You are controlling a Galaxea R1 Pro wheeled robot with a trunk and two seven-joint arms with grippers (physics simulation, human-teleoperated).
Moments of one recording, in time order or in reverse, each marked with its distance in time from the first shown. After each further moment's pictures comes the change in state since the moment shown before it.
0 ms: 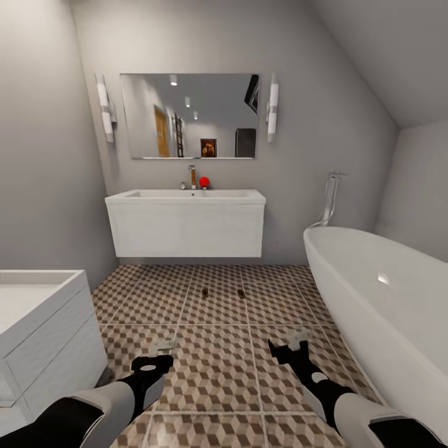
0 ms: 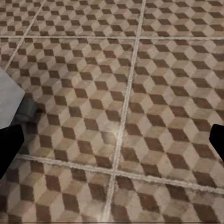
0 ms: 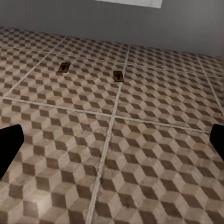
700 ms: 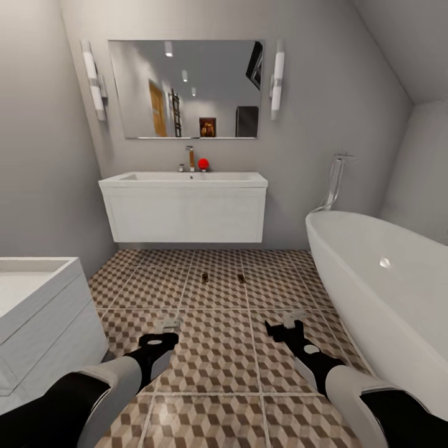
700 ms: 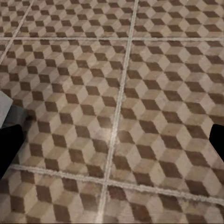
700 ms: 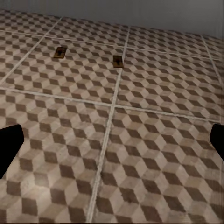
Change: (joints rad) left arm -0.106 -0.017 0.000 0.000 -0.001 0.054 0.000; right arm -0.110 0.017 -0.002 0.000 0.000 0.122 -0.019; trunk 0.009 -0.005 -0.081
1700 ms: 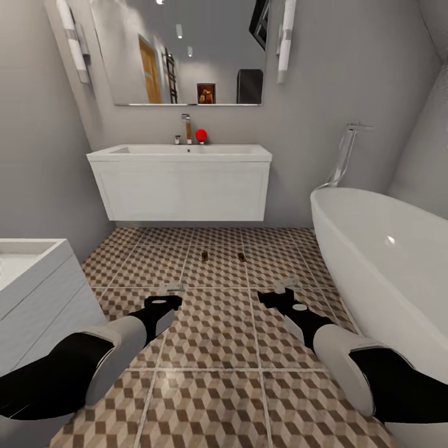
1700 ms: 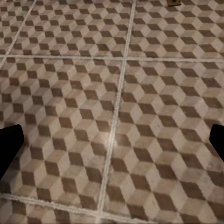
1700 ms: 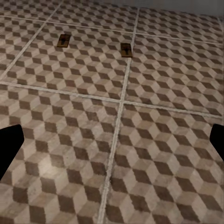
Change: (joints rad) left arm -0.191 -0.008 0.000 0.002 0.004 0.065 -0.001; right arm -0.190 0.039 -0.002 0.000 0.001 0.173 -0.003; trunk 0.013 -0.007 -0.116
